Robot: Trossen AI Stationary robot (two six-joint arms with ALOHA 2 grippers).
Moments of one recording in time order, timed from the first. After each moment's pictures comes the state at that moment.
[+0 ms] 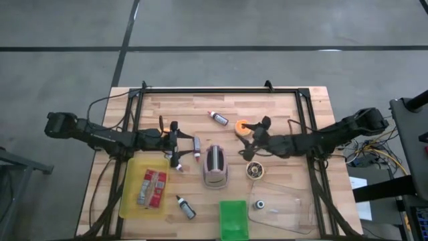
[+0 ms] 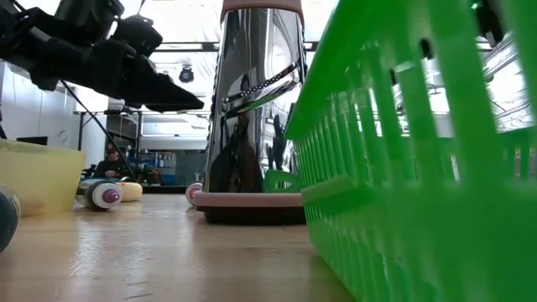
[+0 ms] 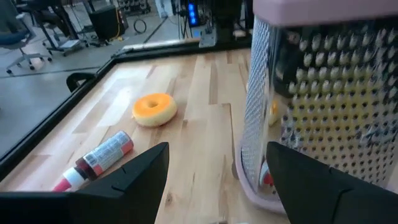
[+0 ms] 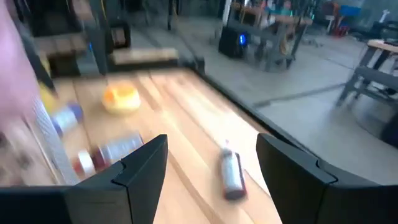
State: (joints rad) left arm -0.03 1.12 0.26 0.57 -0.11 0.10; right arm 0.18 1.30 0.57 0.43 0.75 0.09
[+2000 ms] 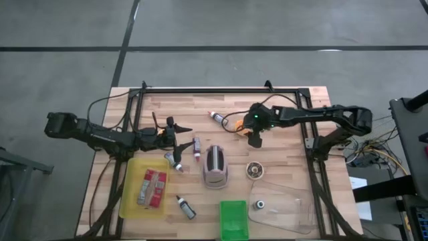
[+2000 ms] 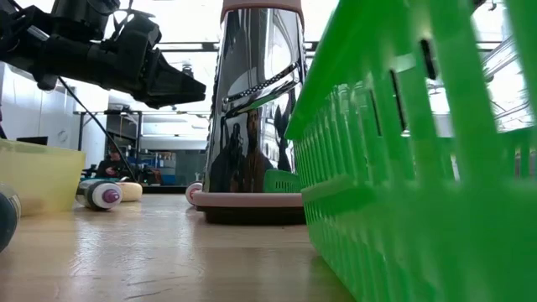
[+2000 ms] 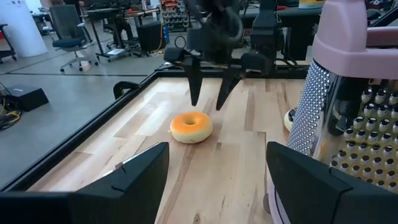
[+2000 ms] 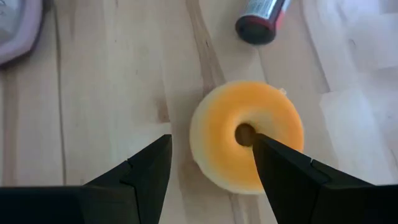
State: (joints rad) left arm -0.03 1.12 0.26 0.67 -0.27 0.03; right arm -0.34 1.49 0.80 -0.30 -0.06 -0.14
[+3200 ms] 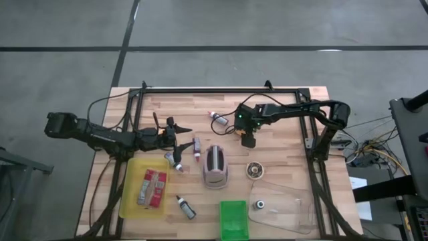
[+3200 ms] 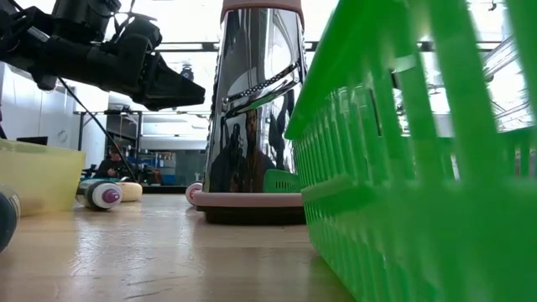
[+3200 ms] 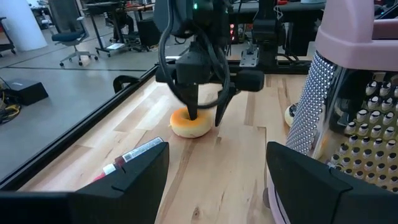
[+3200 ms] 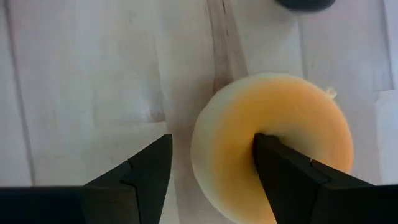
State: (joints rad) left arm -0.03 1.12 0.26 0.65 -0.28 0.02; right arm -0.35 1.76 1.00 -0.49 -0.07 -0.18
